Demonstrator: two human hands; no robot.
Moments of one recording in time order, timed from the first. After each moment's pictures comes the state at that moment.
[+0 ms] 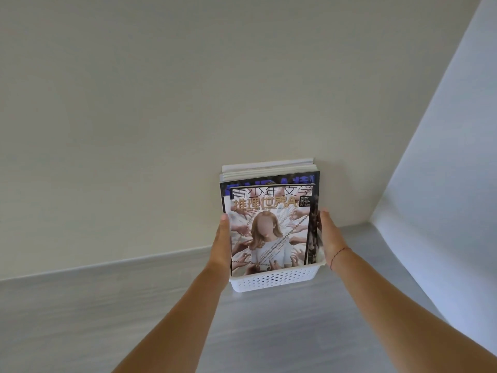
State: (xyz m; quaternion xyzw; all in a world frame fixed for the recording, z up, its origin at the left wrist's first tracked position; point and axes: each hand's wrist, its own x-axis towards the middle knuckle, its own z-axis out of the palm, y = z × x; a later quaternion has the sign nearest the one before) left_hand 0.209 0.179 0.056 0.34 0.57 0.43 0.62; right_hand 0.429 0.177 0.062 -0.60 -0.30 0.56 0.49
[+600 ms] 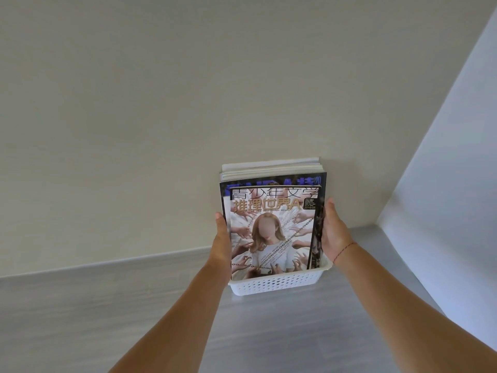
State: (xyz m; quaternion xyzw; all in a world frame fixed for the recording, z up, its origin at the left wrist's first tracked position) left_hand 0.211 0.203 0.042 0.31 0.59 0.43 0.61; right_hand 0.442 0.205 0.048 -0.49 -0.26 0.64 0.53
